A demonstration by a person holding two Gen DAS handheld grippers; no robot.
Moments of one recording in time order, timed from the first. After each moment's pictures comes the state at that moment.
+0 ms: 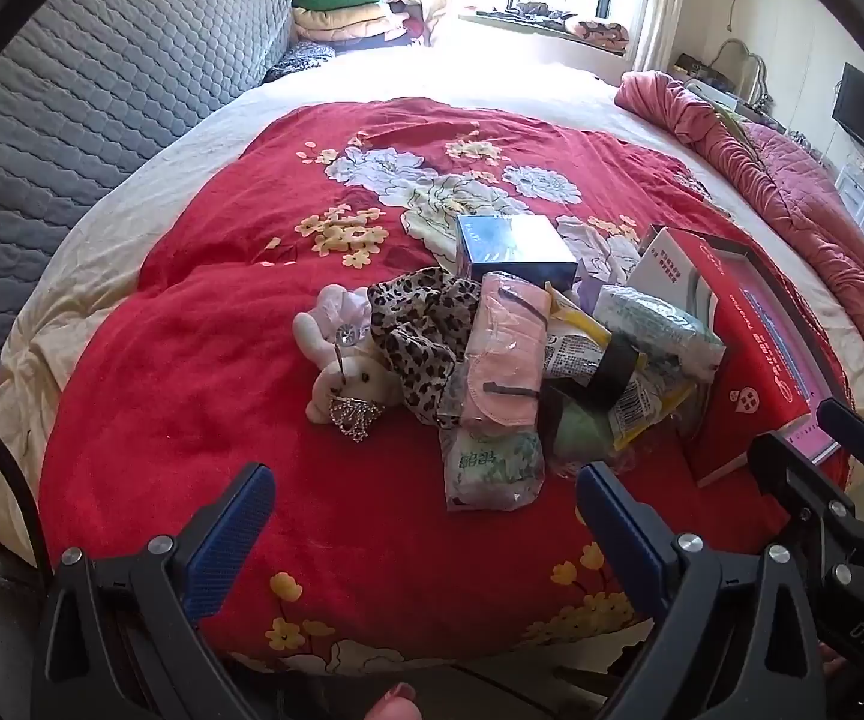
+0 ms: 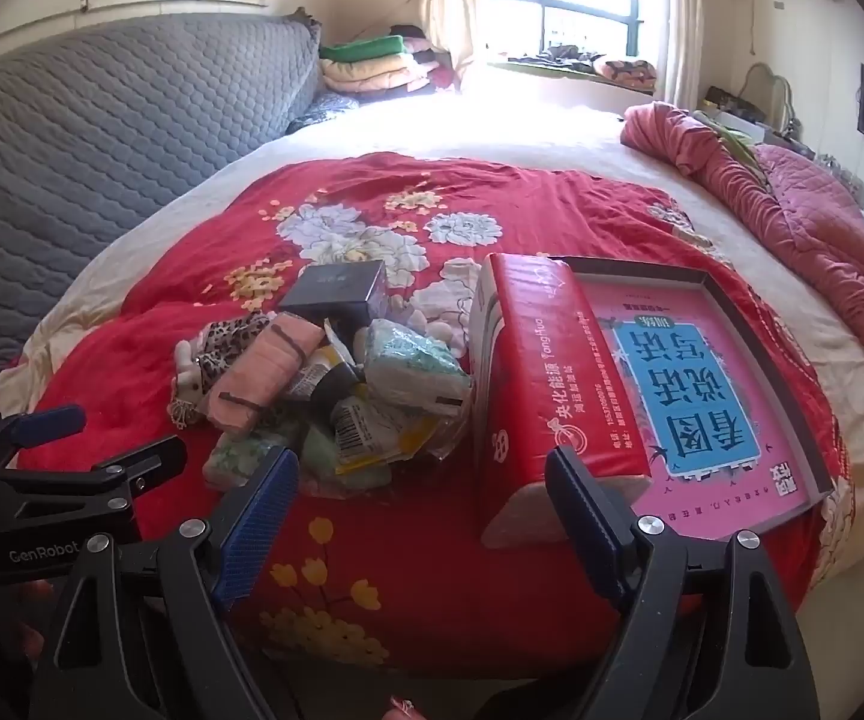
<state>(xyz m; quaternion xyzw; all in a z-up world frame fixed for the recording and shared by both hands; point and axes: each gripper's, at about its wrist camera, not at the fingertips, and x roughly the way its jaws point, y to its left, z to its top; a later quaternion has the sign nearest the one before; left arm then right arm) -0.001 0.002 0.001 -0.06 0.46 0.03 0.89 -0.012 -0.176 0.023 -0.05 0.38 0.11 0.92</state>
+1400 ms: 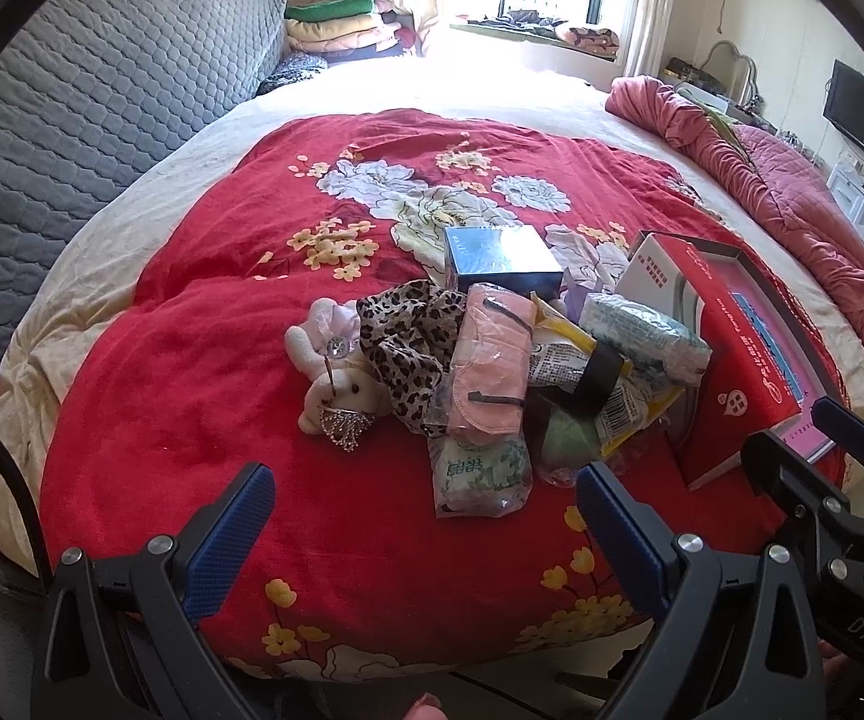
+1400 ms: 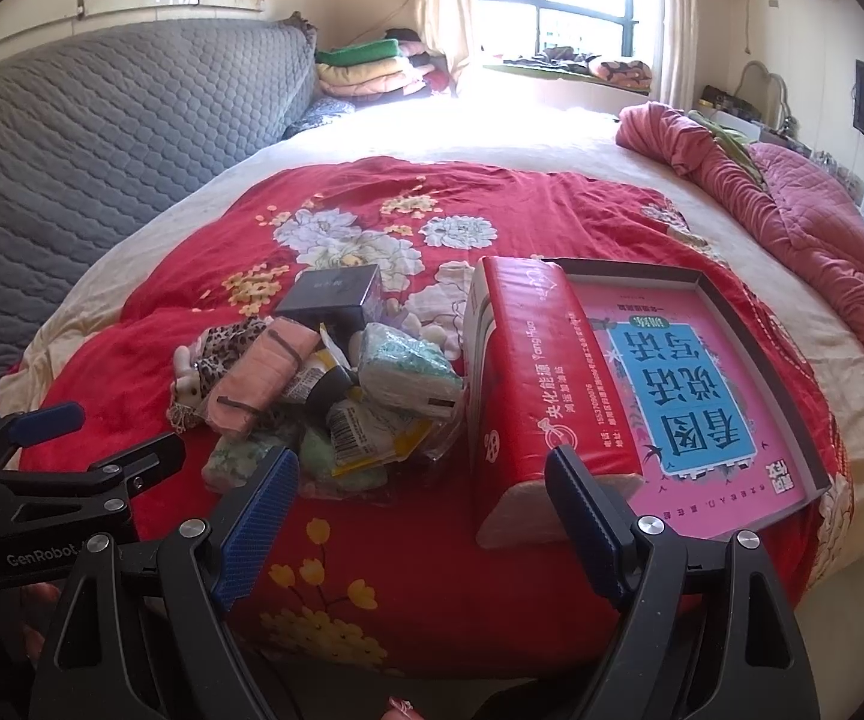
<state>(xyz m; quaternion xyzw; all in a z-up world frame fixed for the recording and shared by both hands) -0.002 -0.005 0.009 -0.04 0.45 0.03 0.89 -0.014 -0.180 0.027 -0.04 0.38 0.11 0.92</state>
